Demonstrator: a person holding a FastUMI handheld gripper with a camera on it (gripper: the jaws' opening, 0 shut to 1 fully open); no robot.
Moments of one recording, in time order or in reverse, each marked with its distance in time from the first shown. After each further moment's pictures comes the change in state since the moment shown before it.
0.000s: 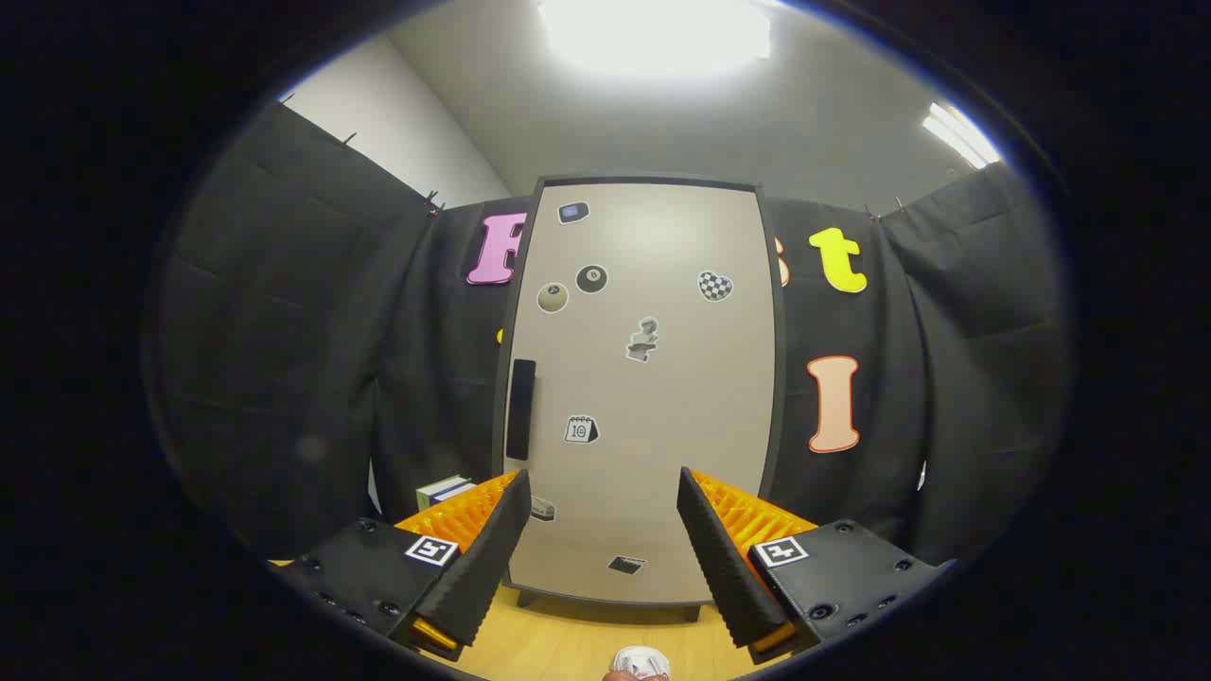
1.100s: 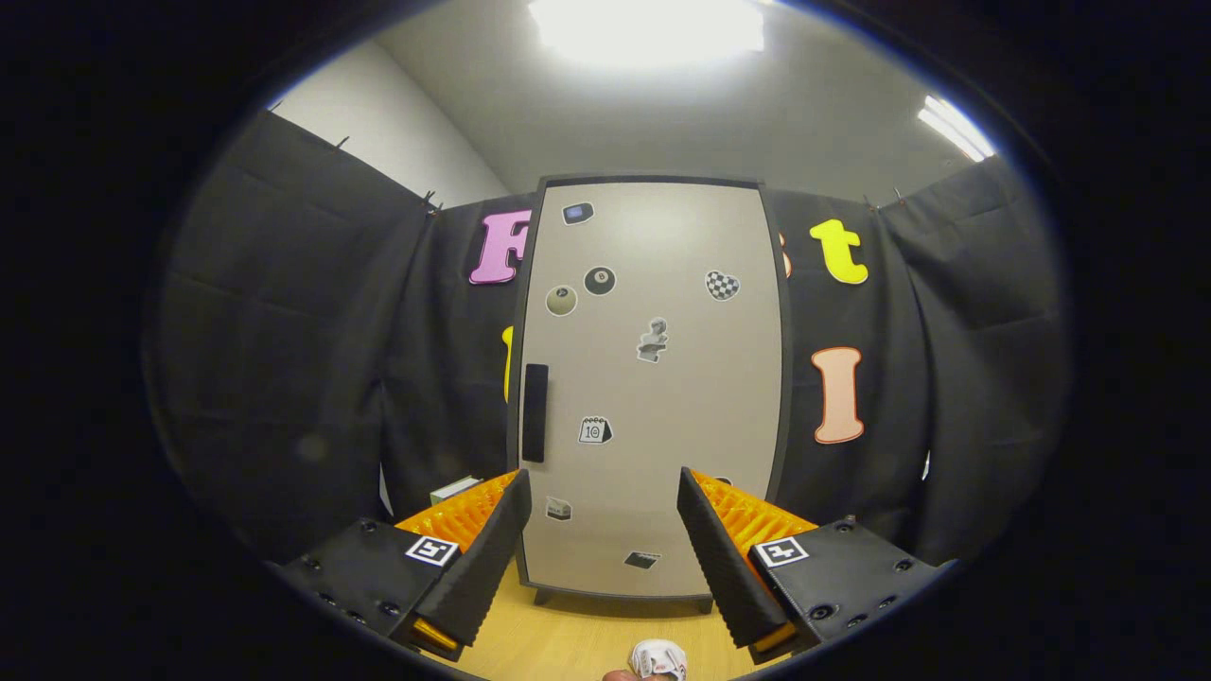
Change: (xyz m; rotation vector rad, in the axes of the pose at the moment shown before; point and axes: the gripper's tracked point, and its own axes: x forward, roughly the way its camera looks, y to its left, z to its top) arm -0.009 0.018 0.009 0.034 0.039 0.013
